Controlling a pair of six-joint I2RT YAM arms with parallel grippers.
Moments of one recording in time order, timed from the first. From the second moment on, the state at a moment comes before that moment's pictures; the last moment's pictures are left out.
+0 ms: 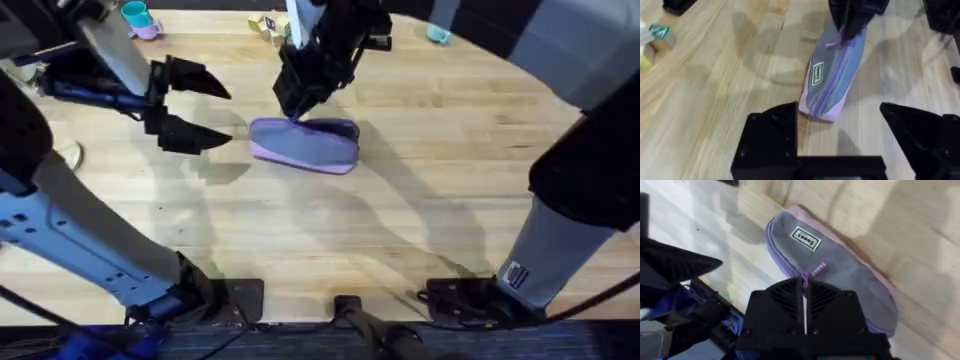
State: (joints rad) left arm 0.45 1.98 1.39 -1.58 1.02 2.06; right arm 0.65 2.05 1.91 -1.14 -0.34 0.25
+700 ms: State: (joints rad) left arm 0.15 1.98 1.39 -1.28 1.01 1.83; right arm 0.65 2.05 1.95 -1.17 -0.29 0.19
